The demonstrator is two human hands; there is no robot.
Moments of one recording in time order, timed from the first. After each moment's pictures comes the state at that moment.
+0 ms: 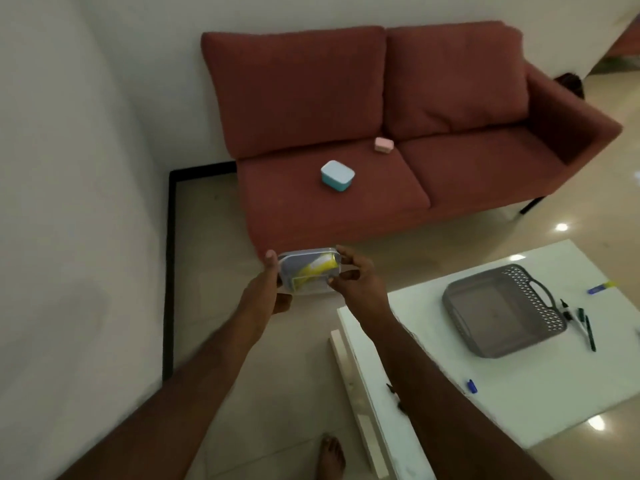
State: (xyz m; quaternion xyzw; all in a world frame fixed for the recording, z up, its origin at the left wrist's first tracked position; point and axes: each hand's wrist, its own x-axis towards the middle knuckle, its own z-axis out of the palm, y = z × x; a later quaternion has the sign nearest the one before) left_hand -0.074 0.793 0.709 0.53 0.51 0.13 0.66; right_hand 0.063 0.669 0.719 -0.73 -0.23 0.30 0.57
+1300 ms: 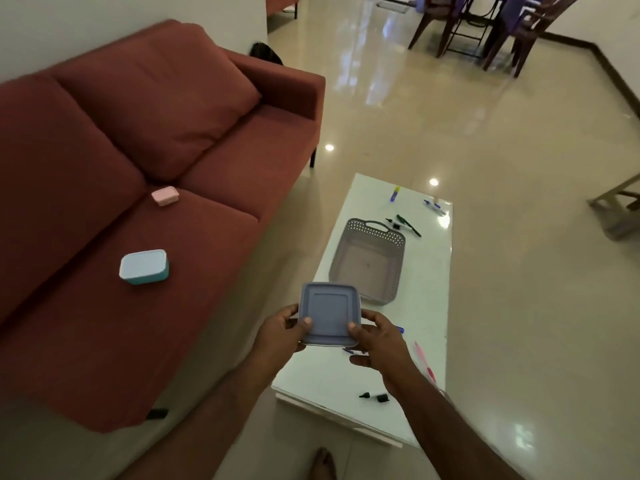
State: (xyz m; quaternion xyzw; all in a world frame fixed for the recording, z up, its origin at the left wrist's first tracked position) left_hand 0.167 0.792 0.682 0.69 0.13 -0.23 0.68; right_hand 0.129 0.593 0.702 -0.67 0.28 0.14 0.67
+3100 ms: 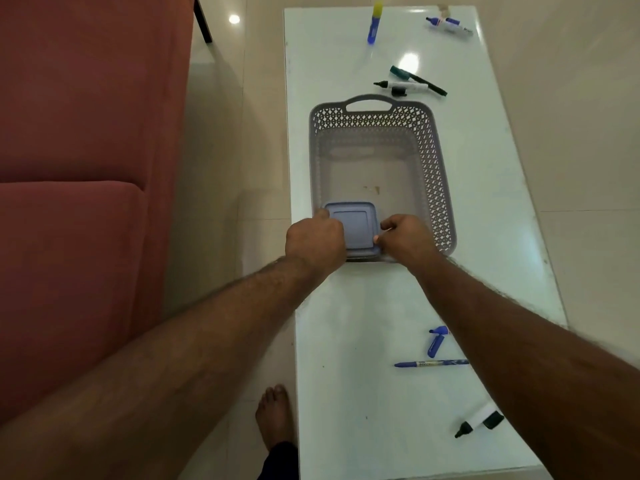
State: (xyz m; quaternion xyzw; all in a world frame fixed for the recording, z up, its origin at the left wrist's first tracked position) left_hand 0.492 0.632 0.372 0.92 -0.34 -0.19 0.02; right_hand 0.419 0.473 0.342 -0.82 0.42 0.14 0.37
